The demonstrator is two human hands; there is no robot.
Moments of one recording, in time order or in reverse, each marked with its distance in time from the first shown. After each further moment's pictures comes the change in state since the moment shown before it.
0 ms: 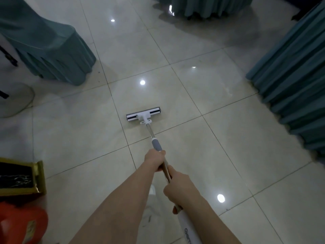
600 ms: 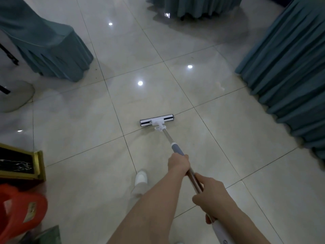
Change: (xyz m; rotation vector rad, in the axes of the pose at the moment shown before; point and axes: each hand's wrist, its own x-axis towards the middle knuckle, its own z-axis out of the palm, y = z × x) left_hand -0.131 -0.082 0.139 0.194 0.040 0.101; right_hand -0.135 0.151 -0.015 0.026 0.100 0.087
